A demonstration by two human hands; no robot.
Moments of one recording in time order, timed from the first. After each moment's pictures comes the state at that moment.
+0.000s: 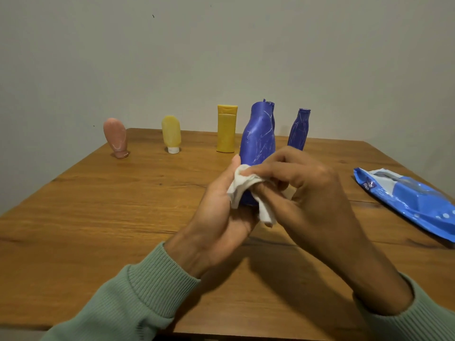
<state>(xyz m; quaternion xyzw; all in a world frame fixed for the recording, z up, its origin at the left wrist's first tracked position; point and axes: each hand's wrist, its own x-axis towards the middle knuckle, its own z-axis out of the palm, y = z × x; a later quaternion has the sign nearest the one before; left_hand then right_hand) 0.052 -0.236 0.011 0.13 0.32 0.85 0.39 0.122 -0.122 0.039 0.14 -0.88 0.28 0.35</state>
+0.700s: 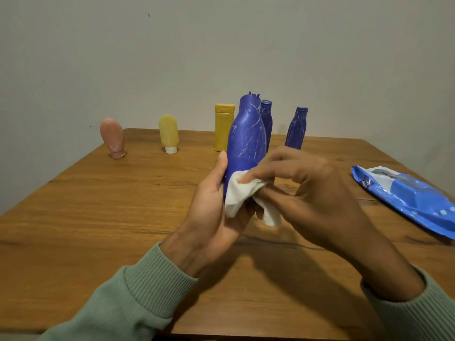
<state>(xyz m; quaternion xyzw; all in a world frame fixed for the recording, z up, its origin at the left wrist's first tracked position) 0.051 -0.236 0.016 0.15 0.35 0.86 0.34 0.120 -0.113 0.043 0.14 -0.88 0.31 0.32</state>
